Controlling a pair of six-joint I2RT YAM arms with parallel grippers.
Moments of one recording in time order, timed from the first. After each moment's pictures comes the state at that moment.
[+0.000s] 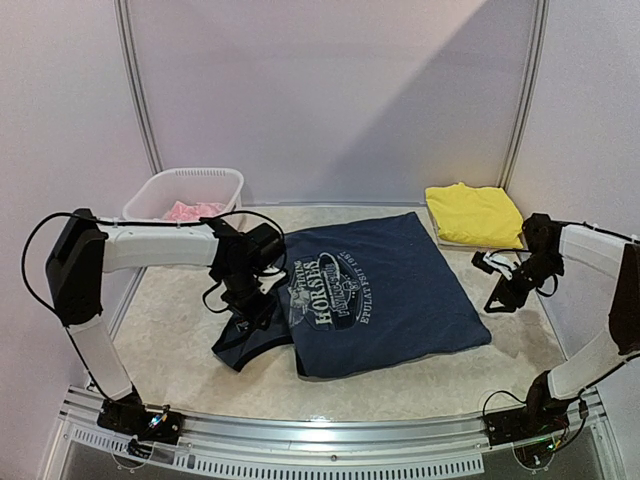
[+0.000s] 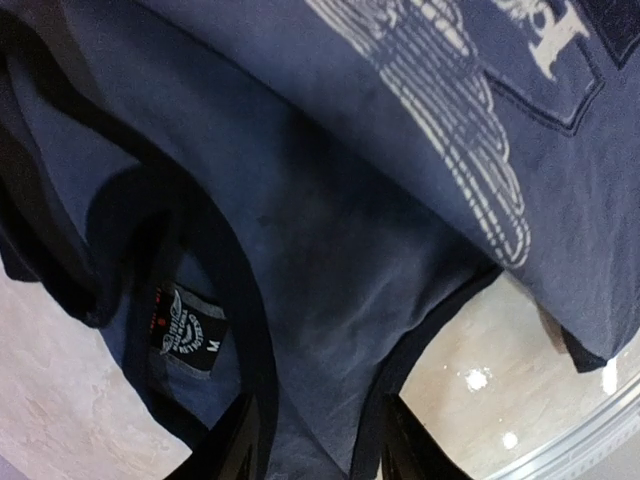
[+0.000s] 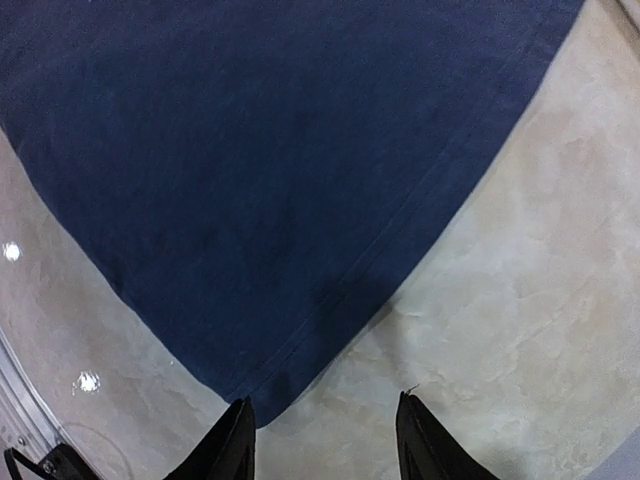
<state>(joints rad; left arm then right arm) -0.77 1.79 1.24 -0.90 0.01 -0.16 -0.07 1.44 0.94 -0.89 -0.37 -0.87</state>
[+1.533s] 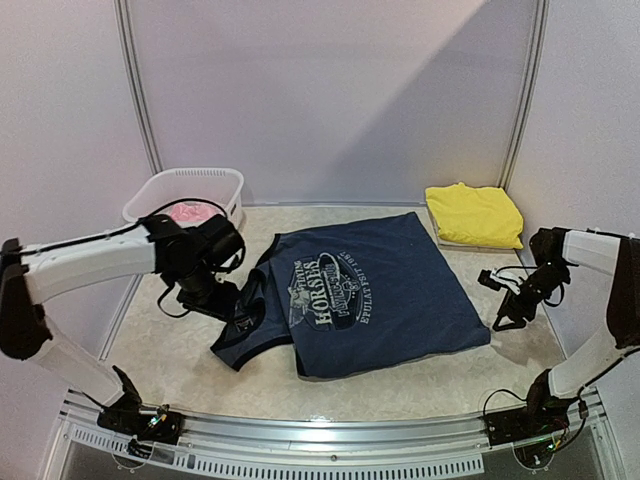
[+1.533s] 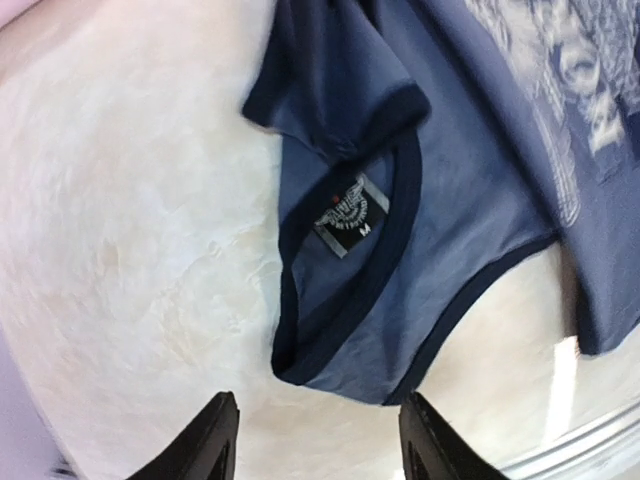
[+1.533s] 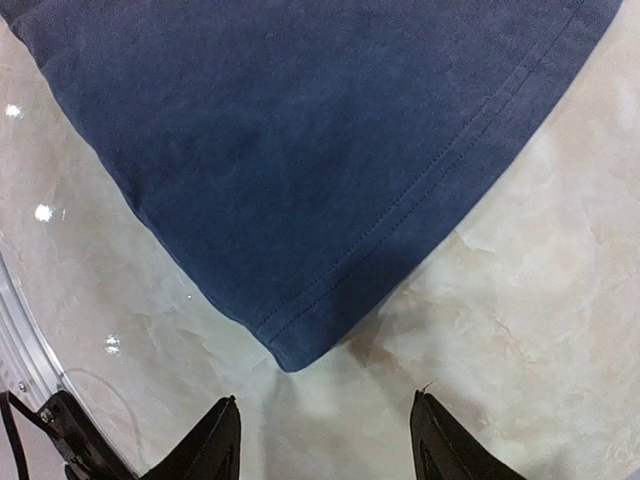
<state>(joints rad) -0.75 1.48 1.11 -1.02 -0.18 -0.44 -0.16 1.46 0.88 -1.00 -0.36 -1.06</state>
